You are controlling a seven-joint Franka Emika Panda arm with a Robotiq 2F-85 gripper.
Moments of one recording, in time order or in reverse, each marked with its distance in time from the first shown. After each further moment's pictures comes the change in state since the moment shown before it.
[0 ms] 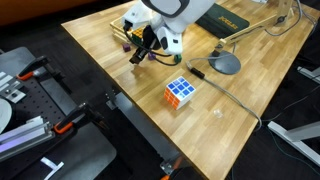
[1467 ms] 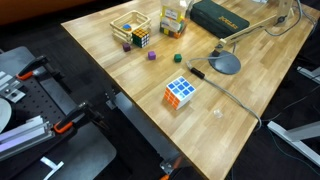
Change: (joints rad) arm 0.229 -0.217 0.103 0.194 -0.424 0.033 -0.130
